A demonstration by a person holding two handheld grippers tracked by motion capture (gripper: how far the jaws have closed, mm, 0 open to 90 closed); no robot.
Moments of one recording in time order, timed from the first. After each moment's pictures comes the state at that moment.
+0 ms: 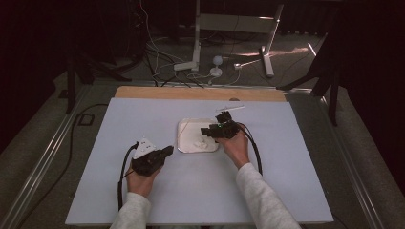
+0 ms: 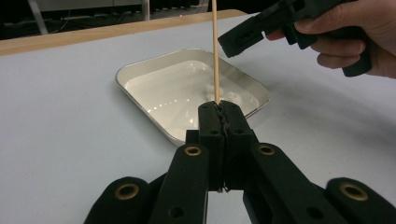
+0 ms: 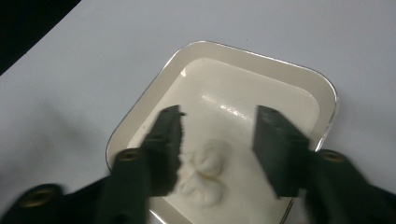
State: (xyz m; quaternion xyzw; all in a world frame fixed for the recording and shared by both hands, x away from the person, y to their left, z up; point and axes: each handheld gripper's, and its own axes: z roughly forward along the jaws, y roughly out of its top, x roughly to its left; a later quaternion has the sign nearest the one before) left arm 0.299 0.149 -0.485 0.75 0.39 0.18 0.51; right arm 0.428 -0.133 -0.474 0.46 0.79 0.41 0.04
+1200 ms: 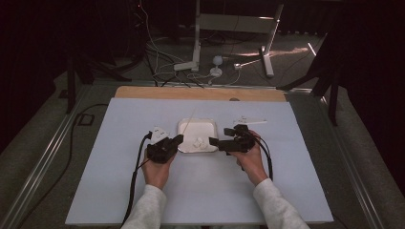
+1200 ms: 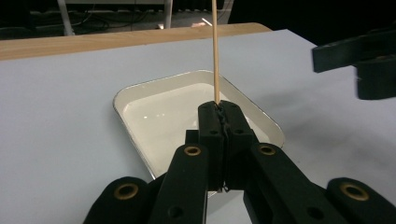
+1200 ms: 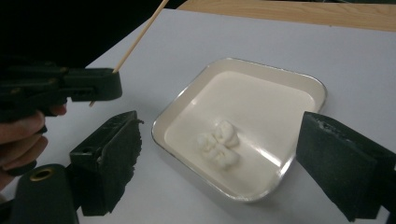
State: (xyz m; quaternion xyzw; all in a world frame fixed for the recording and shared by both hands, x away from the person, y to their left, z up) left arm 0.332 0.107 -0.476 0.72 0.45 0.18 0.49; right arm 0.368 -0.177 -0.459 0.41 0.76 0.49 0.06
